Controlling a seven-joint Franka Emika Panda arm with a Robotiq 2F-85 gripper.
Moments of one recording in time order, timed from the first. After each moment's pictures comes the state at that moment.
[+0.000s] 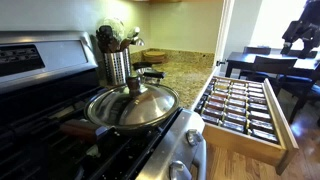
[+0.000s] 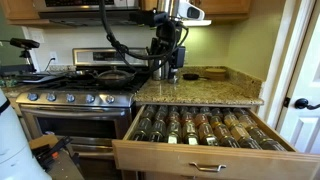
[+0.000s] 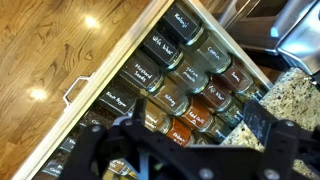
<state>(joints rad) -0.11 -0.33 -0.32 -2.41 0.12 2.05 -0.19</state>
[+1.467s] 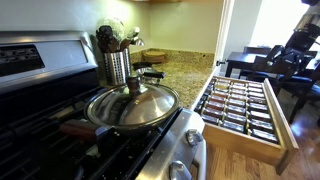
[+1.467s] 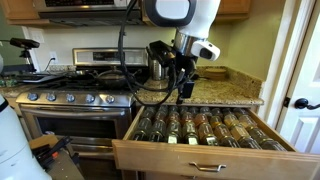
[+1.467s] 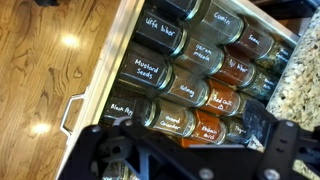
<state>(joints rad) -0.19 -0.07 -0.32 -2.39 0.38 2.23 -0.19</state>
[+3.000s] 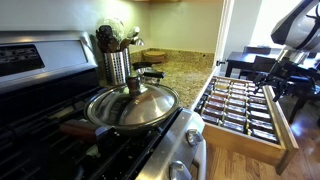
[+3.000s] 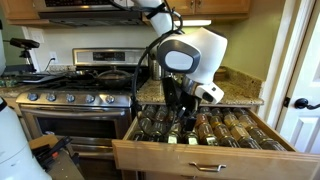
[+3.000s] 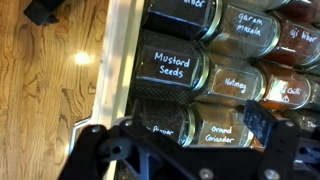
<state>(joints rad) -0.25 0.27 -0.24 -2.32 0.58 2.43 -0.19</state>
